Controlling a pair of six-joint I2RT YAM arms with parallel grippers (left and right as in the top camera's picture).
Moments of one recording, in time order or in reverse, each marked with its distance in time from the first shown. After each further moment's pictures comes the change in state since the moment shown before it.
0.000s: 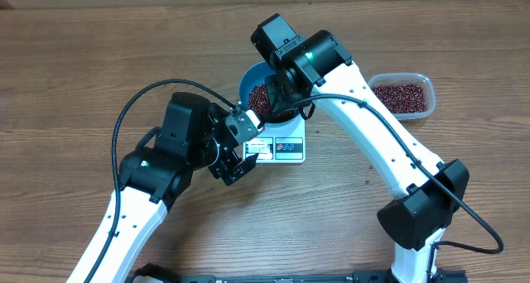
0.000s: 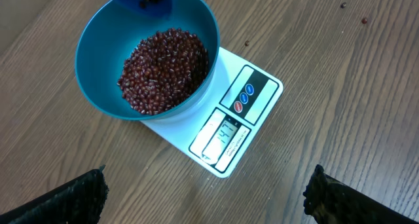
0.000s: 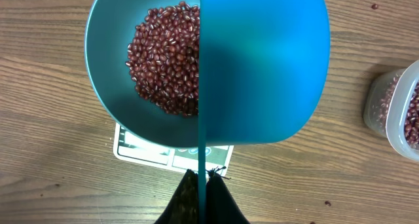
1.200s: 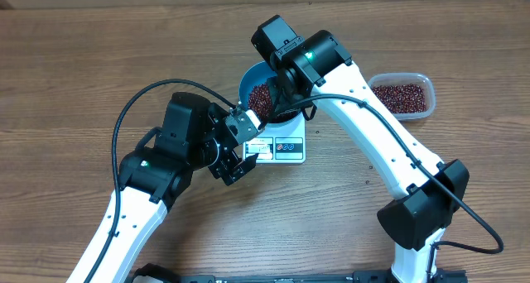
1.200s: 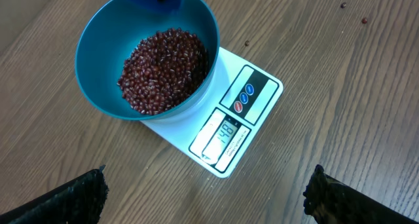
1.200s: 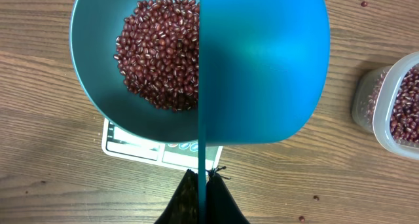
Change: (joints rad) left arm 0.000 0.000 0.000 0.000 0.000 0.000; right arm 0.000 0.000 0.000 -0.024 0.023 -0.015
